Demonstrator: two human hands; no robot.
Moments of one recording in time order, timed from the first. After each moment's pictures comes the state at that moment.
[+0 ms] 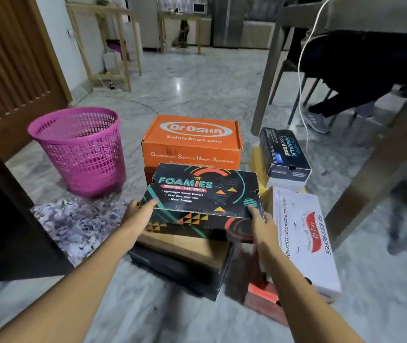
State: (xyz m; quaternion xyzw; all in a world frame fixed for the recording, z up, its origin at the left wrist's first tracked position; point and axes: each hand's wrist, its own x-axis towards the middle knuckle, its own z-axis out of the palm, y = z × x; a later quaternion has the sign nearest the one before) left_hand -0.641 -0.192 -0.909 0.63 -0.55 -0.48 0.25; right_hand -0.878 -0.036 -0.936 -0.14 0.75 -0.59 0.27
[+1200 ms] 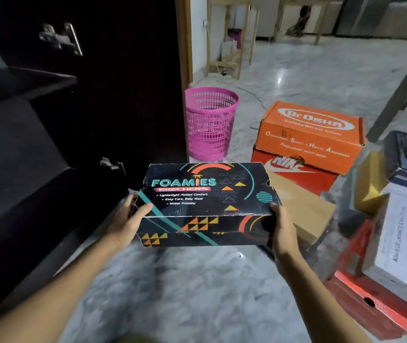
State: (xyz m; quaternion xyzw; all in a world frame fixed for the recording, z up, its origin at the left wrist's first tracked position) left_hand -0.325 -0.026 -0.881 0.60 -0.57 -0.40 0.39; right_hand -0.656 -0.003 -0.924 -0.25 0.61 -0.57 0.49
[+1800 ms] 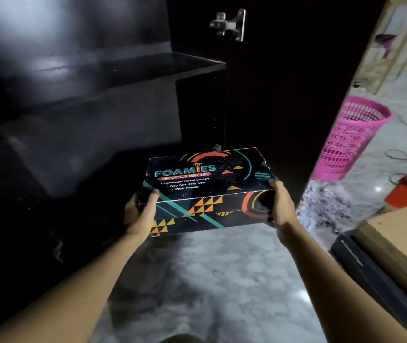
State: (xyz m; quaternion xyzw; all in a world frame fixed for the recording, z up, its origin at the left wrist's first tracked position) left_hand -0.183 0.036 -0.914 0.73 -0.25 -0.18 0.61; right_hand -0.432 -0.101 -0.920 -0.45 0.51 -0.45 0.59
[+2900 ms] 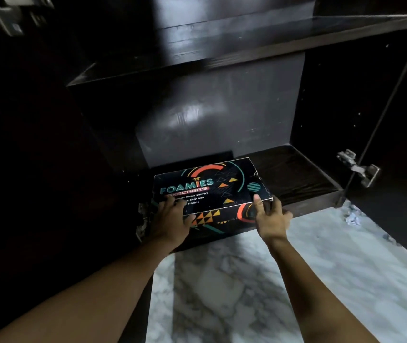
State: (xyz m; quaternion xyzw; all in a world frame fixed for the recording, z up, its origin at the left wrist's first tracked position) left_hand -0.037 0.085 -0.987 0.93 -0.34 -0.01 0.13; right_hand -0.167 -0.100 -1.031 -0.62 0.49 -0.26 0.55
